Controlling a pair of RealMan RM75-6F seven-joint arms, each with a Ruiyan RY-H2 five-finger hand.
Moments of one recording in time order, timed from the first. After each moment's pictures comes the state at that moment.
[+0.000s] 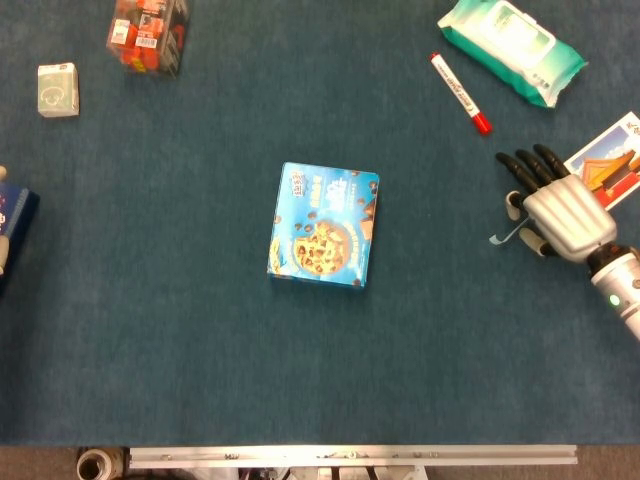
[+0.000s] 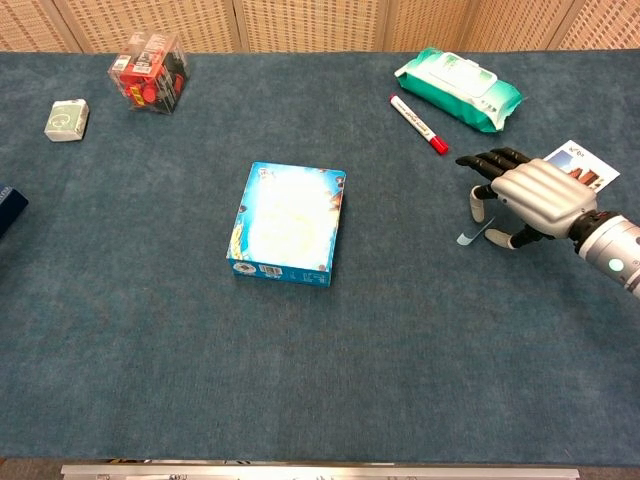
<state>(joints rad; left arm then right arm) -0.13 -1.15 -0.05 -1.54 1.52 1.49 -0.03 0.49 -1.63 -0.04 -0.99 -1.60 1.07 -0.04</state>
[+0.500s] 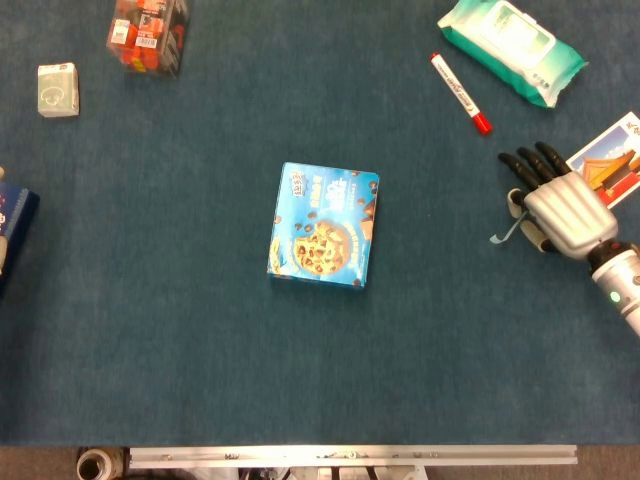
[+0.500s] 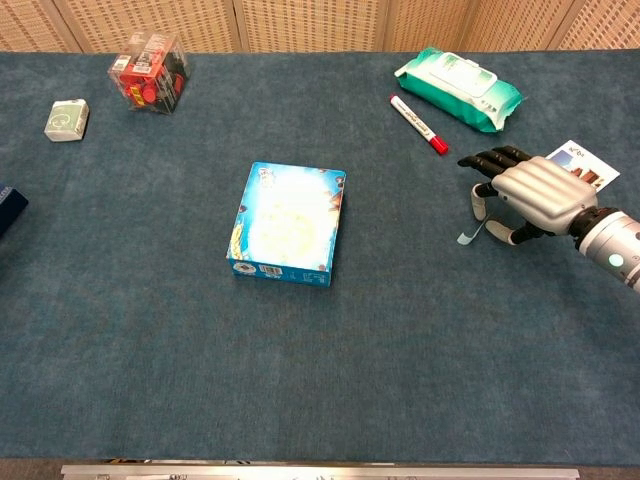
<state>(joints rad) -0.12 -1.15 -0.05 -1.53 1.51 1.49 -0.04 0.50 -1.62 -0.03 -1.01 -1.58 1.05 -0.06</state>
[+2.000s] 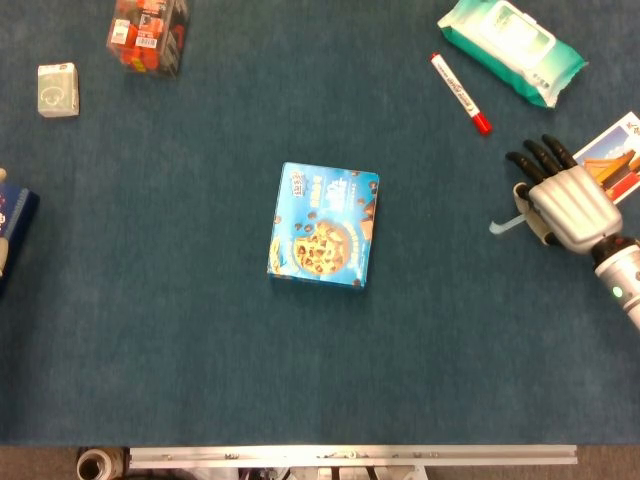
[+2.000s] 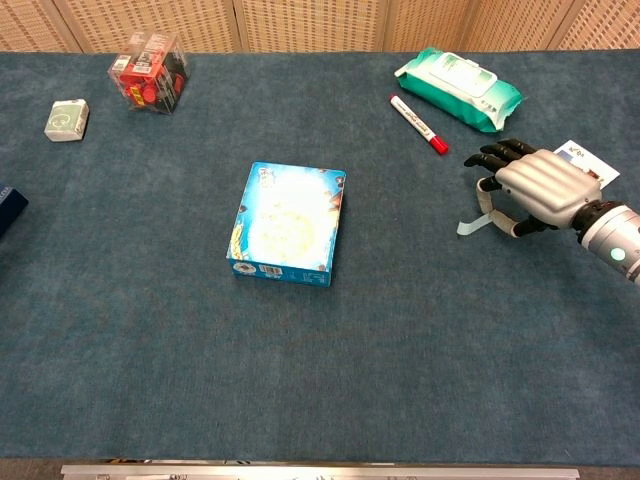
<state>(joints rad) -0.13 -1.14 -0.04 -1.54 1.52 1.48 -0.05 0.50 -1.62 -0.03 -1.01 -1.56 1.05 -0.08</state>
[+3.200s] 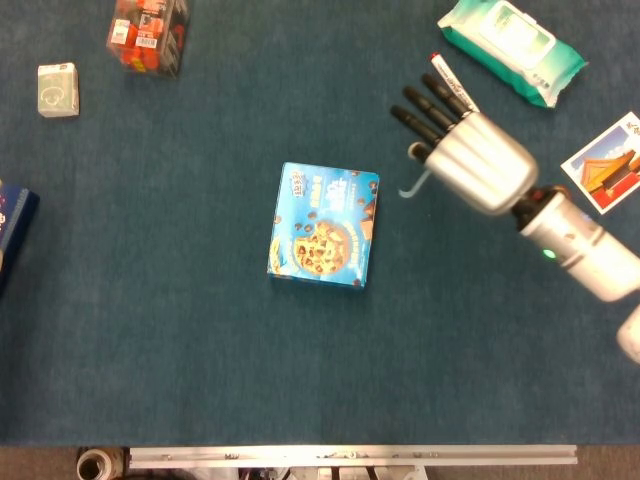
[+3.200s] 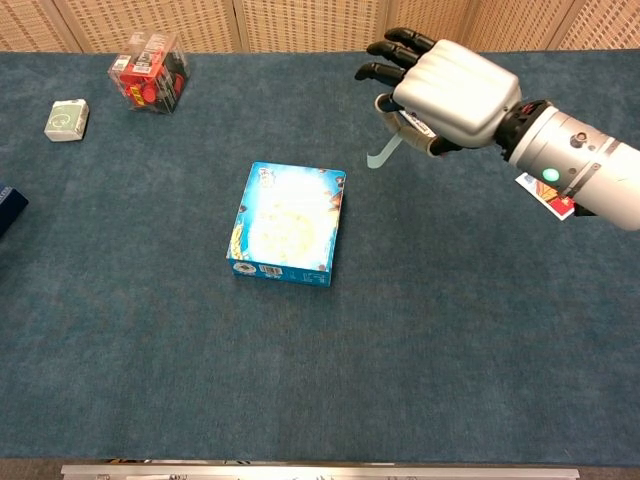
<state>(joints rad) -0.10 -1.10 -0.02 -1.57 1.57 1.53 -0.06 0.75 -1.50 0.12 -1.33 -1.68 1.05 -0.42</state>
